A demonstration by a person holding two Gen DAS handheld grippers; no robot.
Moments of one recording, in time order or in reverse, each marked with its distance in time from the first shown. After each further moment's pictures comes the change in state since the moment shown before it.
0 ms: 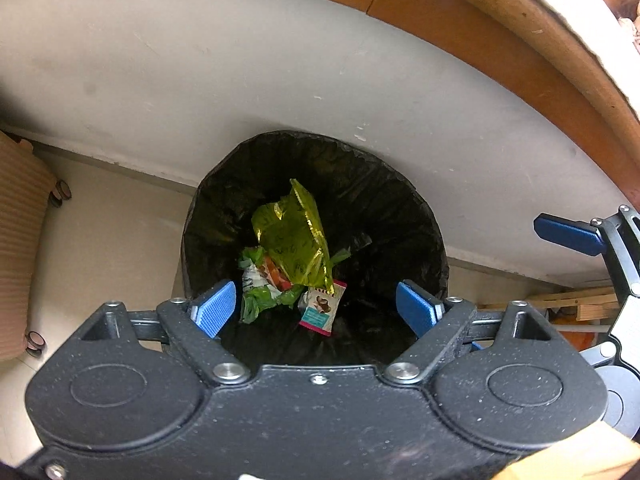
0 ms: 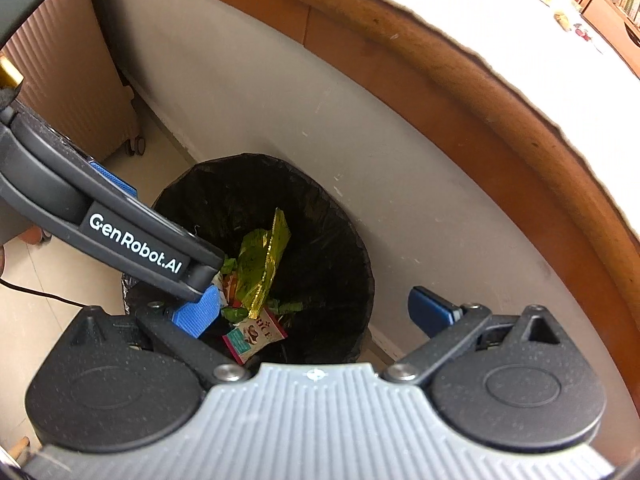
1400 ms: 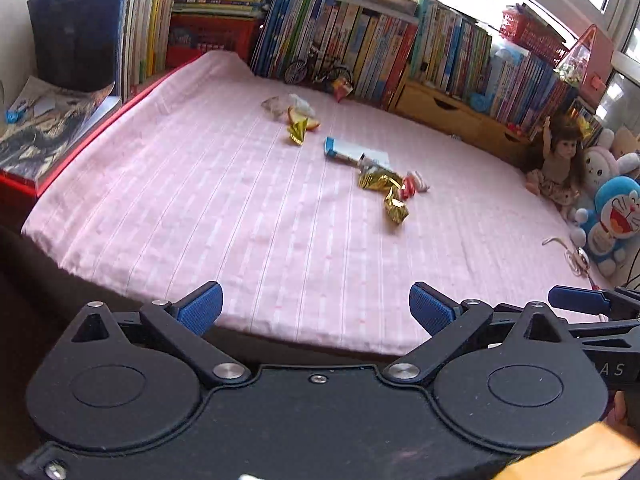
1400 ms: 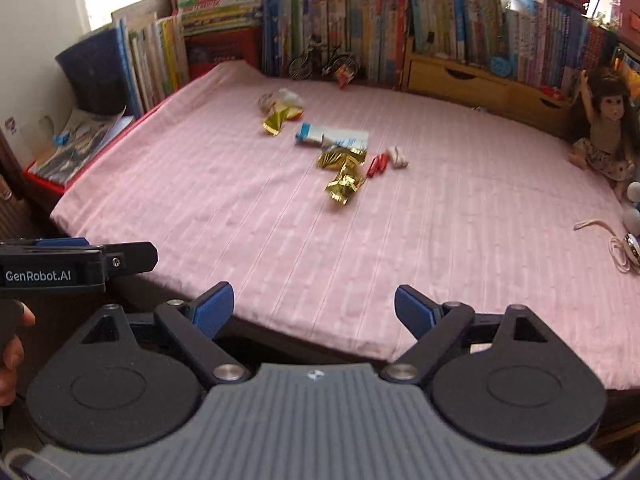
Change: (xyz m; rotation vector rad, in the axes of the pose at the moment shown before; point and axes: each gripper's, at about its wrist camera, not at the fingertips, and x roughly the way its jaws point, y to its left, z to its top) left arm -0.234 -0.064 0.045 0.070 -0.553 -0.062; right arm -0.204 -0.122 0.055 0.444 -0.313 -0.080
